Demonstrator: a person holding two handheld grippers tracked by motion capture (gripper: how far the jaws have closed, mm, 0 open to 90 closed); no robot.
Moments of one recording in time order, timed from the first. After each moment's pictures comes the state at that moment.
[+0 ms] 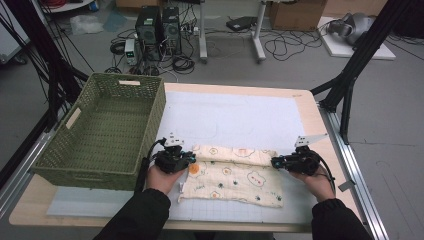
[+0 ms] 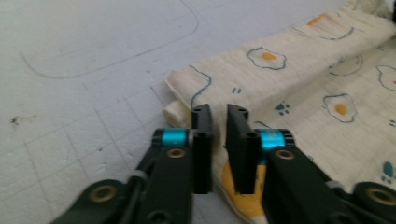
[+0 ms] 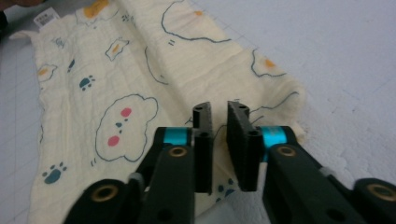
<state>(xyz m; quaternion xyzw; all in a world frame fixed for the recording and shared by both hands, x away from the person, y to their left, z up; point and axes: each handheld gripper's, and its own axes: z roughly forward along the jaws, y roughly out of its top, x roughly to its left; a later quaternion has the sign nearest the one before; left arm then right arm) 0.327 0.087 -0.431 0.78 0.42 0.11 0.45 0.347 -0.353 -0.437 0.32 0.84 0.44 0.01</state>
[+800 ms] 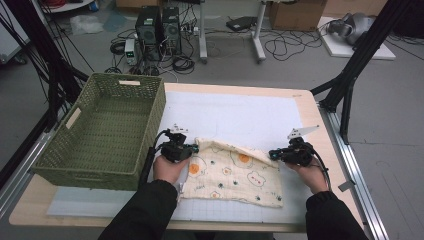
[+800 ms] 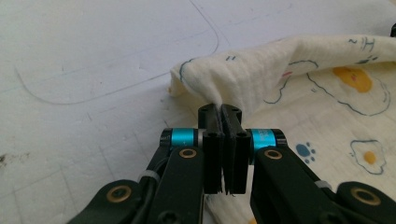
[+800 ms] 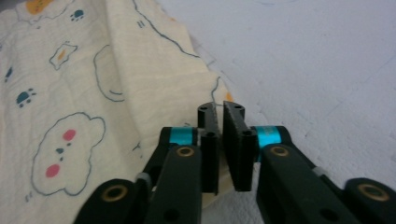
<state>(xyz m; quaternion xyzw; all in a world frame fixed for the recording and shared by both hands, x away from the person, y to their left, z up) 0.355 0.077 -0.432 0.77 0.45 0.10 0.43 0.374 -0.341 -0.436 0.33 0.86 0.40 0.04</state>
